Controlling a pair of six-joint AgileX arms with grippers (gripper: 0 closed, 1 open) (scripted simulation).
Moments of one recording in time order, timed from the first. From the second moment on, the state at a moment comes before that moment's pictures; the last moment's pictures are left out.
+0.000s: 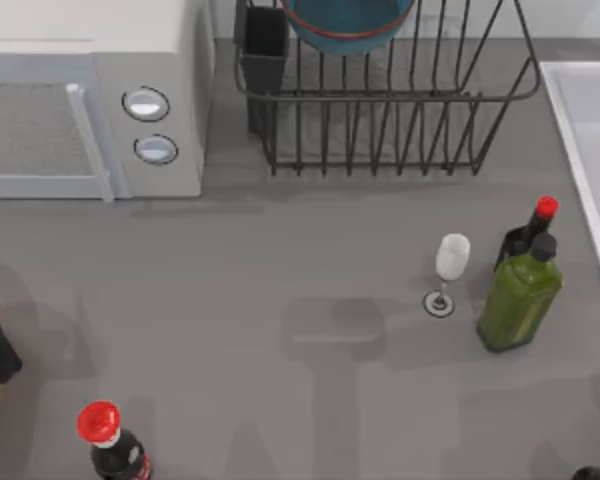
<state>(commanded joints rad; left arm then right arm) 0.00 0.00 0.00 0.00 0.00 0.00 -0.09 1.38 0.61 -0.77 -0.01 -0.16</state>
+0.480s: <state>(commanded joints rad) 0.00 0.00 0.00 0.00 0.00 0.00 -0.09 1.48 0.51 -0.56 -0.01 -0.16</state>
